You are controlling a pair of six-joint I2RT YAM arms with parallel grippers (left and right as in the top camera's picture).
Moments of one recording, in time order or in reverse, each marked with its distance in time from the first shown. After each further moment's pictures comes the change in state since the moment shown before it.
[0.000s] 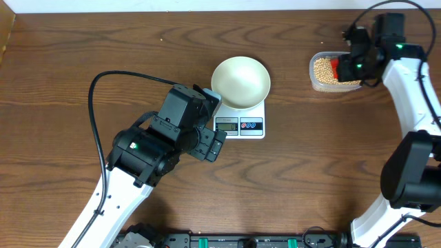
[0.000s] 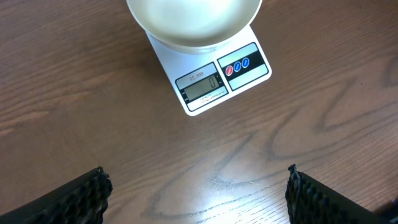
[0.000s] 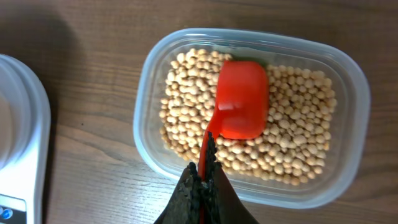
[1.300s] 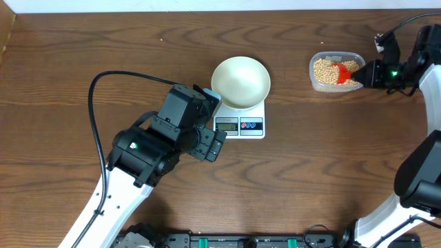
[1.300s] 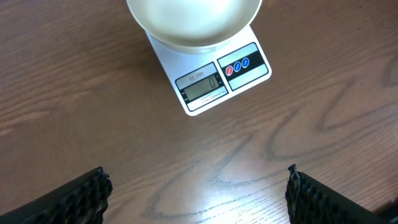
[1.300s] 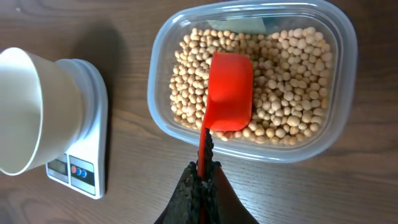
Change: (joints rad) left arm 0.000 0.000 0.000 0.000 0.000 0.000; right arm -0.203 0.002 0.000 -0.114 -0.343 -0.069
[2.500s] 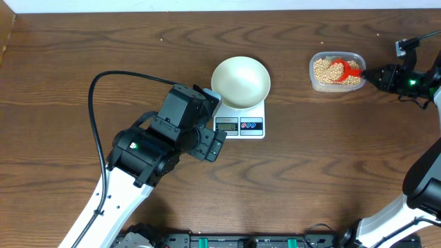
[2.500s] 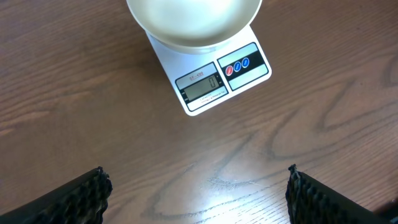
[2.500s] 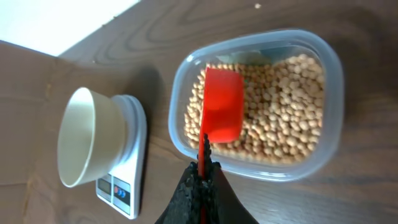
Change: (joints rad) left arm 0.000 0.000 0.000 0.000 0.000 0.000; right arm -0.130 0.001 -0.126 0.209 -0.293 0.068
